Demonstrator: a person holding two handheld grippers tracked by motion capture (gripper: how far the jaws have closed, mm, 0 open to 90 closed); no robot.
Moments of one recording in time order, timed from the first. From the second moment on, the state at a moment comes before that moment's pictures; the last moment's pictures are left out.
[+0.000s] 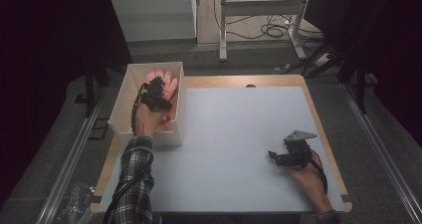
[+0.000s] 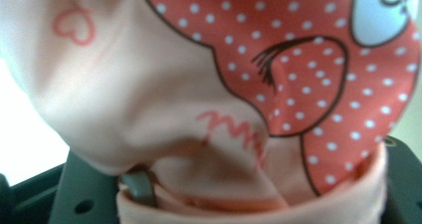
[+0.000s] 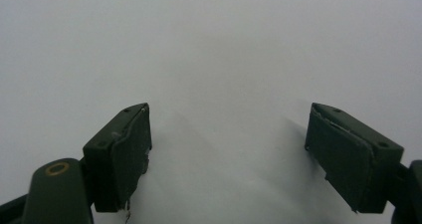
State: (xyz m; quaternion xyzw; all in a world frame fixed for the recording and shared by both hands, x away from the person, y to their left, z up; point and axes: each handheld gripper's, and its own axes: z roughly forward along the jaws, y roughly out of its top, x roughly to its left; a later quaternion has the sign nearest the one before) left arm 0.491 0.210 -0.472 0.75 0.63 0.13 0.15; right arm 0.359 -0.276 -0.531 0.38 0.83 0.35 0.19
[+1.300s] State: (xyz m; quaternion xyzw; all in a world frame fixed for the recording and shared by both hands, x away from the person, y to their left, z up) left arm 0.491 0.205 -0.473 0.75 0.63 0.11 0.16; right arm 0.359 -0.276 -0.531 0.38 0.83 0.35 0.19
